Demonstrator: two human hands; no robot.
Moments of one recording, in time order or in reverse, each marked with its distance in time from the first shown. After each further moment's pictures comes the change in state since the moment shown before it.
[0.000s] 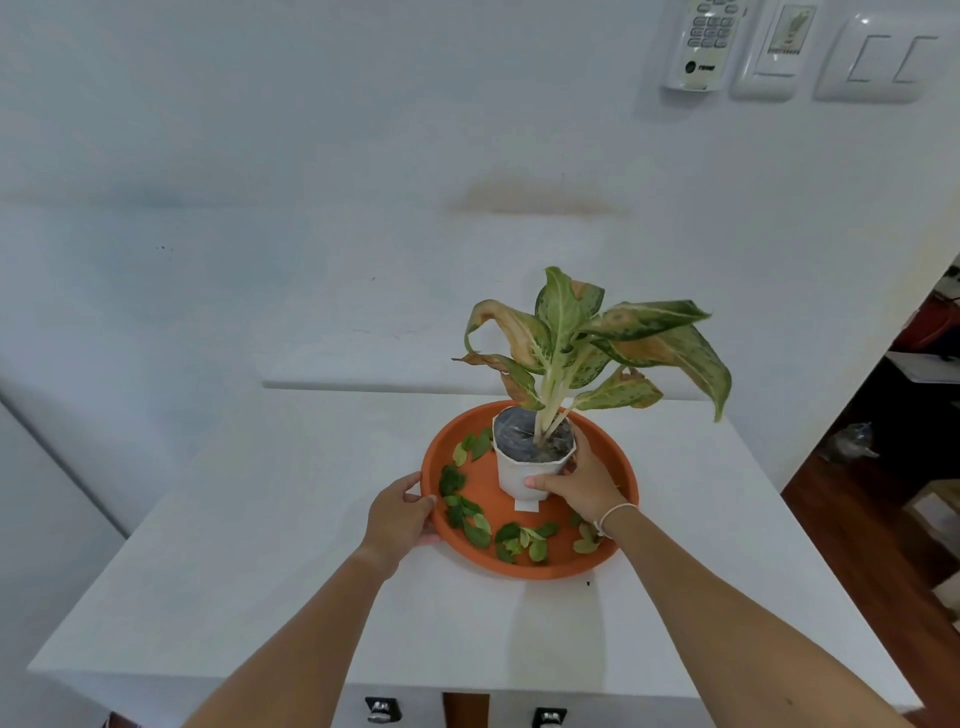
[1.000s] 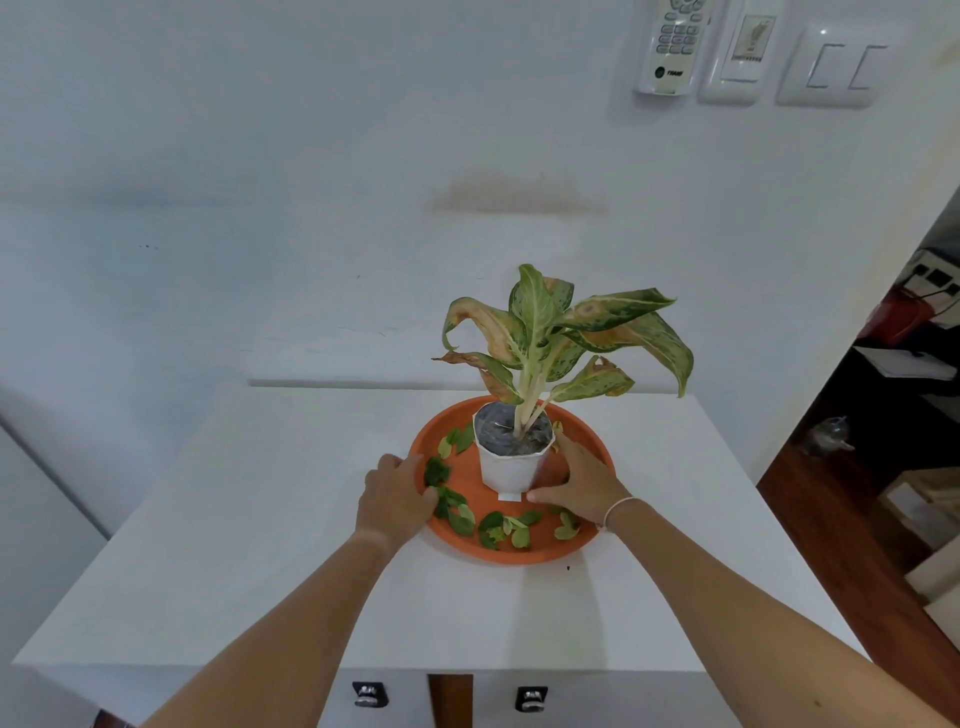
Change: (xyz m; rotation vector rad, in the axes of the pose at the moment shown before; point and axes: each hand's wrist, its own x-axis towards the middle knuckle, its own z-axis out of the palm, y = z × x) left_hand -0.008 0.011 0.007 0.810 0.102 0.302; right_hand -0.027 -0.010 -0.021 -0.492 -0.086 0.011
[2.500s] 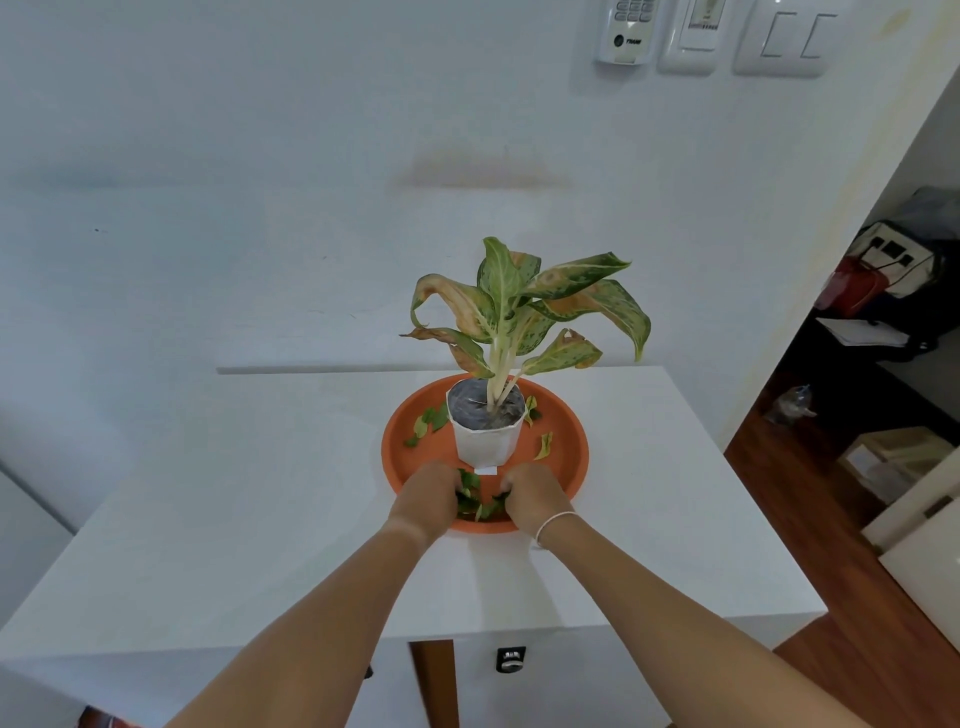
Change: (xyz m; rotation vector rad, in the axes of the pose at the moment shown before) left_hand -0.017 0.043 0.034 0.115 -0.253 0.203; right_hand 0.001 0.000 0.056 -0.152 0.094 0.160
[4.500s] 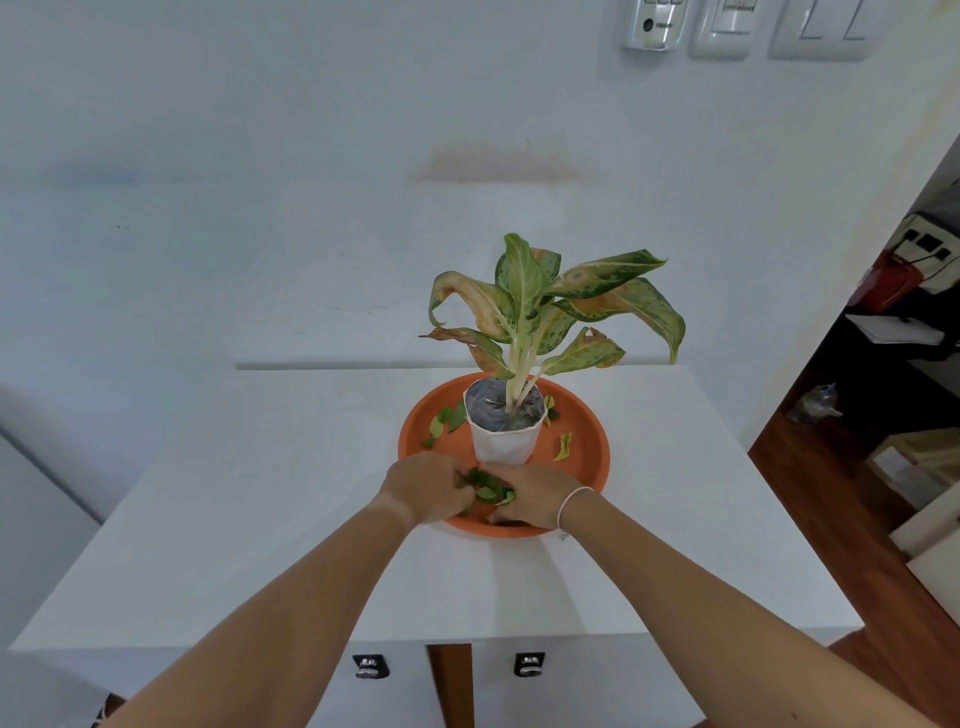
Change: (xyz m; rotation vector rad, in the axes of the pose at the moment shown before) left_hand 0.007 -0.024 -0.024 0.169 -0.029 0.072; right_hand -0.026 -0.021 -0.029 -0.319 -0.302 -0.392
